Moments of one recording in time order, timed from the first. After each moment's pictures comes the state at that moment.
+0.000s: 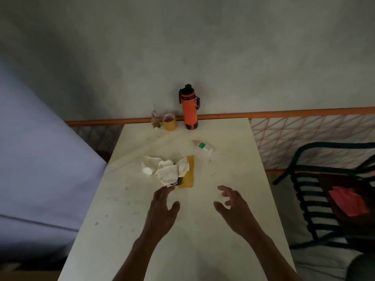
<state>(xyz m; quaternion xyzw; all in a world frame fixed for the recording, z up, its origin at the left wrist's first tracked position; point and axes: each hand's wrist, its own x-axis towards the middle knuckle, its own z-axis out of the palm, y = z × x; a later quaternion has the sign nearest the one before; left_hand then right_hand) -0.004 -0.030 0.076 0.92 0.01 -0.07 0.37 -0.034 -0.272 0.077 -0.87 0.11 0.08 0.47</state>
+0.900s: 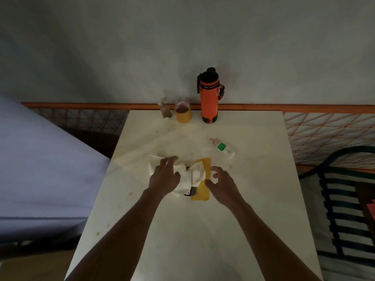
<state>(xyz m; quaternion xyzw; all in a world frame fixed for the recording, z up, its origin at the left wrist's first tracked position) 0.209 -0.006 0.037 0.96 0.04 -0.18 0.22 0.167 -0.211 0.027 -0.87 0.13 0.18 0.44</state>
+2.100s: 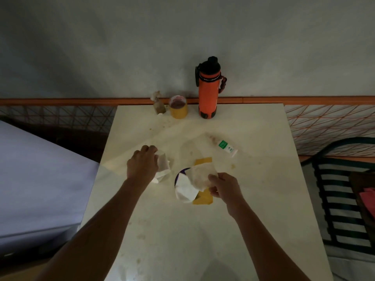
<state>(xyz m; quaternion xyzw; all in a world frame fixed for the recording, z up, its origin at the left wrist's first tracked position) 0.279 0.061 0.017 1.00 -0.02 -0.02 0.05 0.188 -0.190 0.000 -0.68 0.35 0.17 0.63</state>
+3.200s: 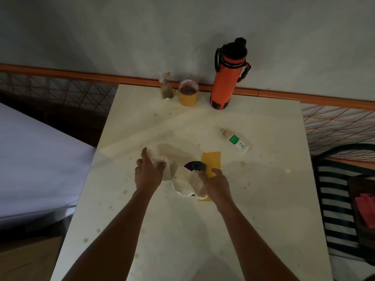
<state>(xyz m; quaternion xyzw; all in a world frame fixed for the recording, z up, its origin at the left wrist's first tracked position) 0.252 0.071 -0.055 0.91 0.22 -0.13 0.32 0.212 -0.134 -0.034 -0.79 0.34 0.24 0.46</state>
